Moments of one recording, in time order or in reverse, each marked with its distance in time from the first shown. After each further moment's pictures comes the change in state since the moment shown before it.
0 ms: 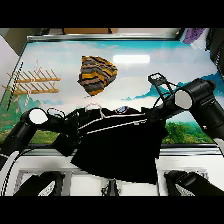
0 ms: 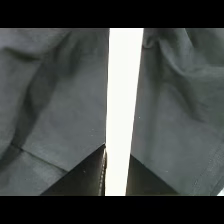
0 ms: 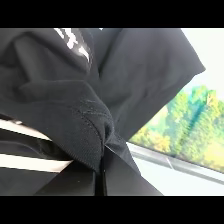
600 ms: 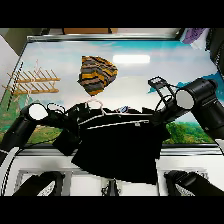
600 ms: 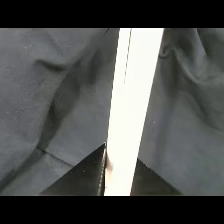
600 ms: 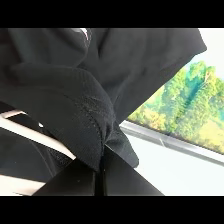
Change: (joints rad) left arm 0.000 -0.042 0.073 0.025 0.017 -0.025; right arm 0.001 0.009 0.005 -0.005 0.089 -0.020
